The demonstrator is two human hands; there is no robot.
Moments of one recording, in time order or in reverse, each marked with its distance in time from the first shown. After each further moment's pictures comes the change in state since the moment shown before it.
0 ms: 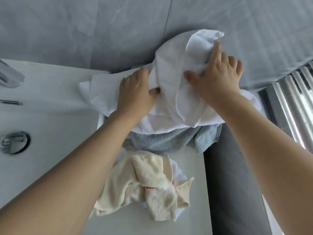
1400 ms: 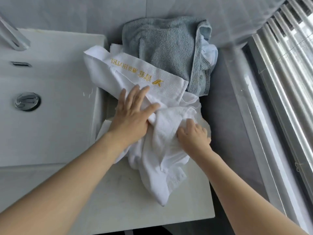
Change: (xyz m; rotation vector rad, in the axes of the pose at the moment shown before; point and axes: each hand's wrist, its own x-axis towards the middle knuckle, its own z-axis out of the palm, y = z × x) left_hand -0.211 -0.015 0.008 0.386 -0.194 0.401; right_hand -0.287 0.048 0.065 0.280 -0.494 0.411
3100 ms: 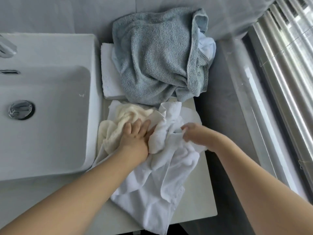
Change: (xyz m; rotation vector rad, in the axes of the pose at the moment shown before) left_hand -0.016 0.031 0.020 0.283 -0.837 -0.024; right_hand 0.041 0.006 -0.031 0.067 -0.506 -0.006
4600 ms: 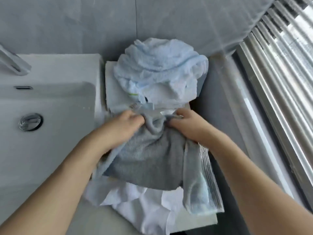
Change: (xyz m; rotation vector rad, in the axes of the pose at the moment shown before) left_hand -0.032 -0.070 -0.069 -1.143 0.237 -0.166; right_hand -0.048 -0.058 -0.026 0.183 0.174 -0.246
